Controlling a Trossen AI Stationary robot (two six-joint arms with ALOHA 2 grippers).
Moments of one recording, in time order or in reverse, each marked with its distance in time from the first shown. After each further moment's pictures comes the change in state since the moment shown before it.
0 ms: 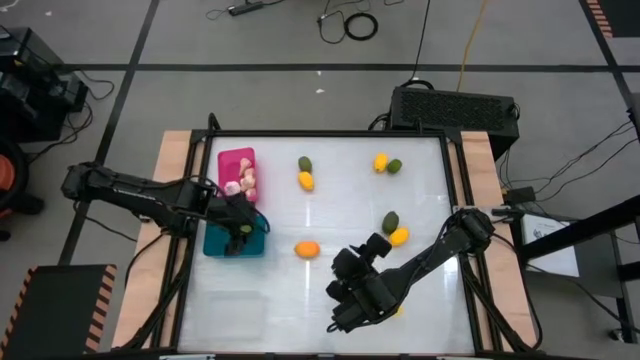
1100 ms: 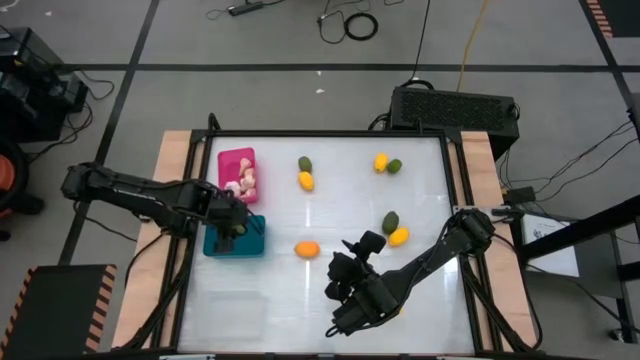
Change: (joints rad) left arm 0.012 0.000 -0.002 -0.260 -0.064 0.000; right arm 0.011 0.000 -0.001 0.068 0.191 -0.216
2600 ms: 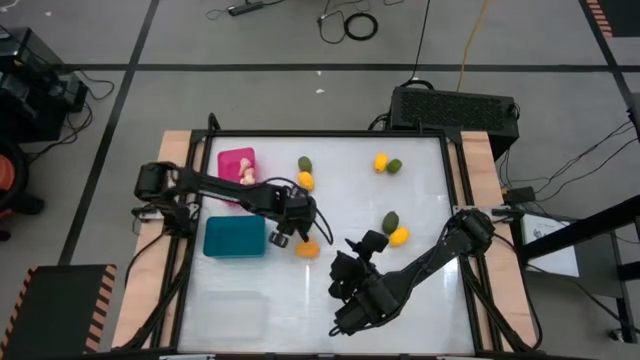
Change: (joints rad) left arm 0.101 0.720 0.467 0.261 -0.135 0.697; right arm 0.007 0.000 0.000 -0.072 0.002 0.004
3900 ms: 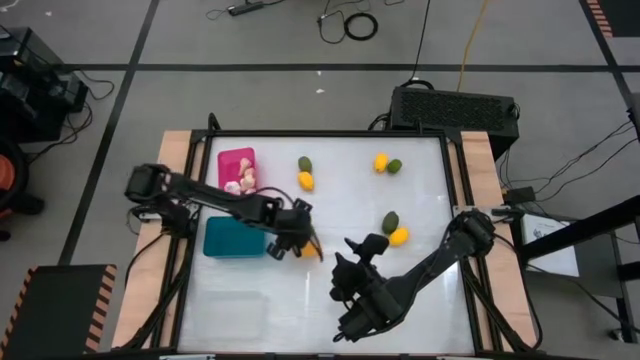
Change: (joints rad) left arm -0.083 -0.030 -0.104 0.221 0.054 0.096; right arm 0.026 0.000 0.000 0.000 0.100 -0.042
